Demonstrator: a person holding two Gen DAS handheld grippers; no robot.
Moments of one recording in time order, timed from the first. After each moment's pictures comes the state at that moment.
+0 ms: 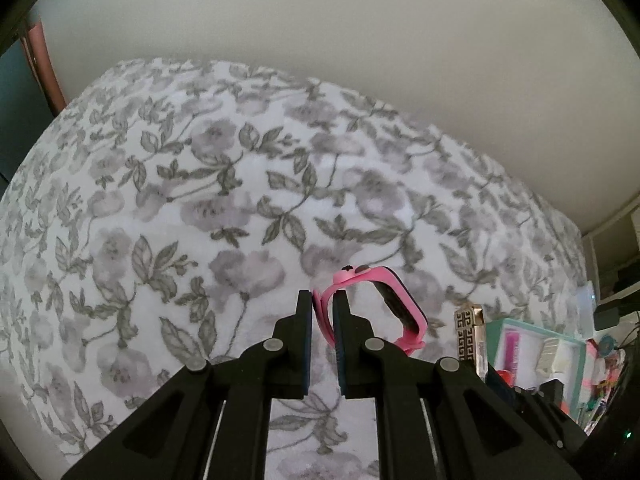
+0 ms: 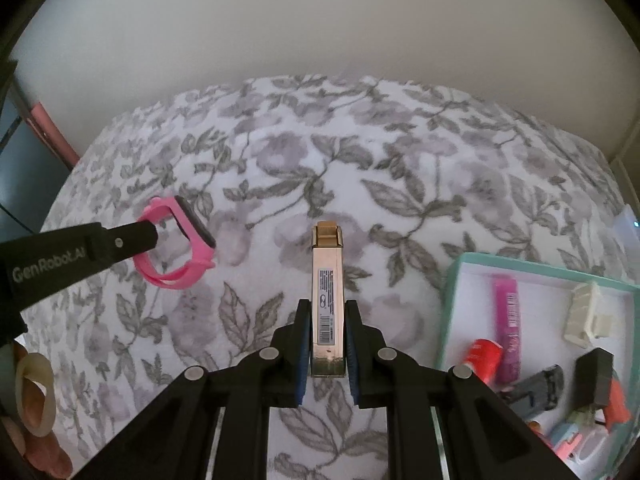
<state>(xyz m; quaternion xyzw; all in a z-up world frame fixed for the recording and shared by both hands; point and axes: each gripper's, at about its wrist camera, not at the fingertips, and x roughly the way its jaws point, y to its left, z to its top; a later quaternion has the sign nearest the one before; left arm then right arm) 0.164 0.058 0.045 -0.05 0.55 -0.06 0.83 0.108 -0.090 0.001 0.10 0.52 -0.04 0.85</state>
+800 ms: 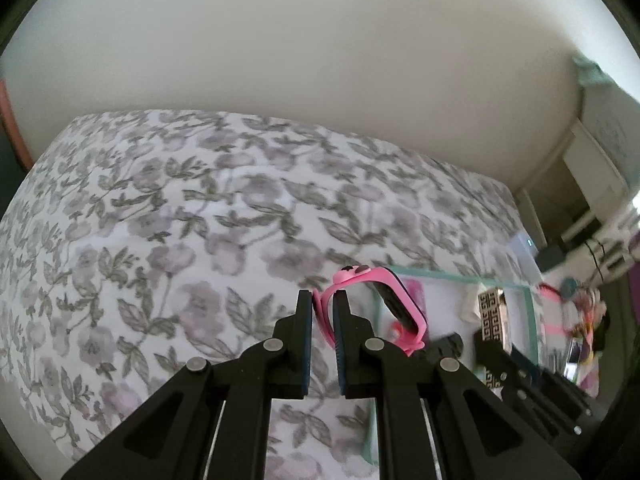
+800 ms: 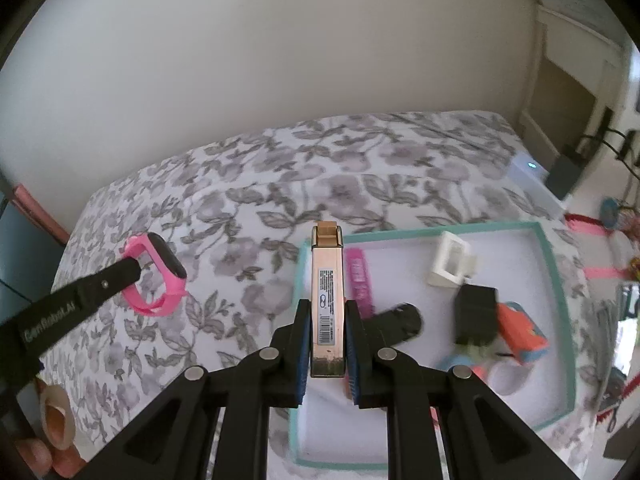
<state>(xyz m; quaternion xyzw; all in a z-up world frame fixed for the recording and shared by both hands) 0.074 -0.029 0.100 -0.01 0.50 -0.16 0.85 0.001 -0.184 0.072 0.19 0.47 -0.13 0.85</state>
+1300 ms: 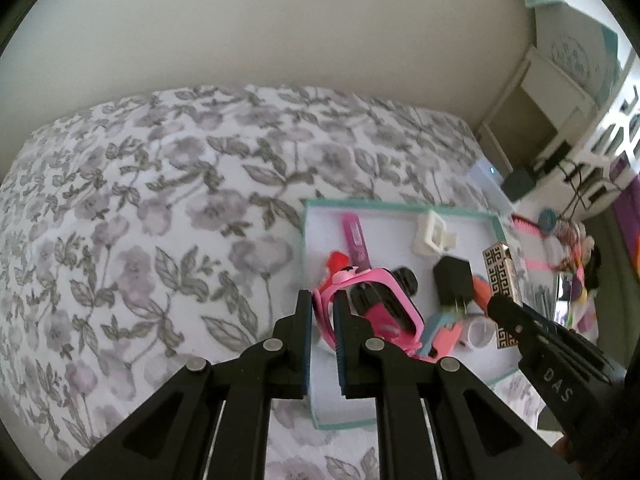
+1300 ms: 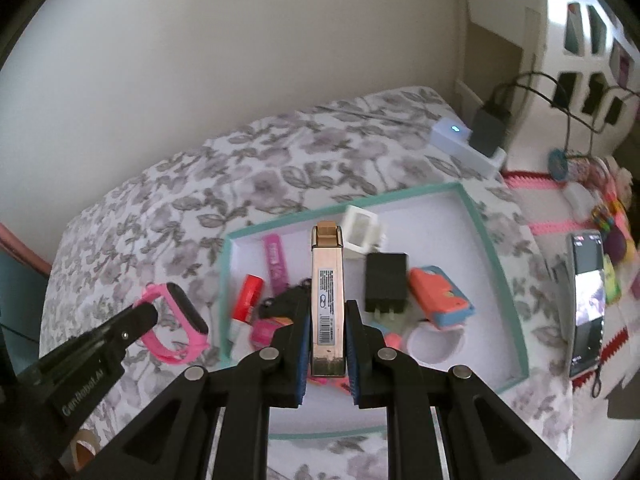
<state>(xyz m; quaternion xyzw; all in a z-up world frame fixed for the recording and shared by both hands) 0.028 -0.091 0.073 0.04 0.54 -0.22 0.81 -0.054 -0.243 0.068 0.23 0.47 -0.19 0.83</state>
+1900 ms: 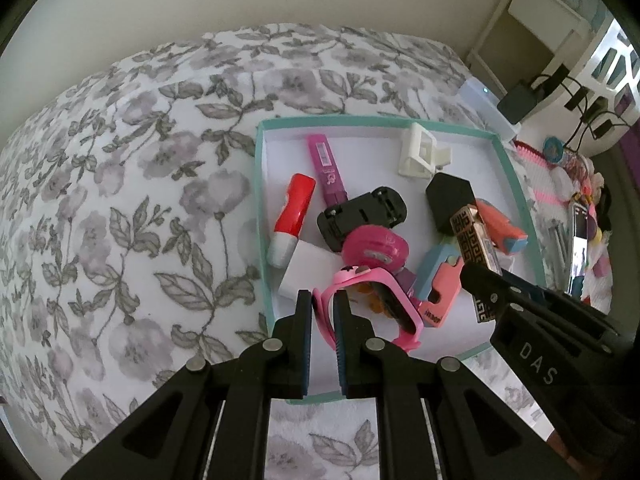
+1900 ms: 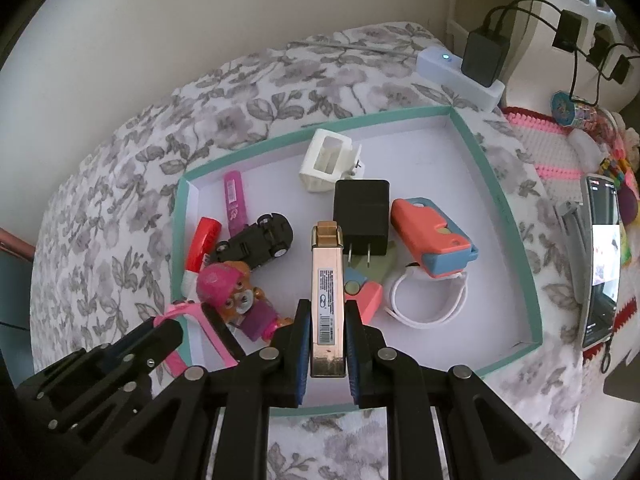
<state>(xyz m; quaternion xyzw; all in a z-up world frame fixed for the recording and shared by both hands) 0.006 -0.123 0.026 0.10 0.60 -0.23 0.76 -0.060 -0.253 0.015 0.24 0.55 -0.19 0.78</state>
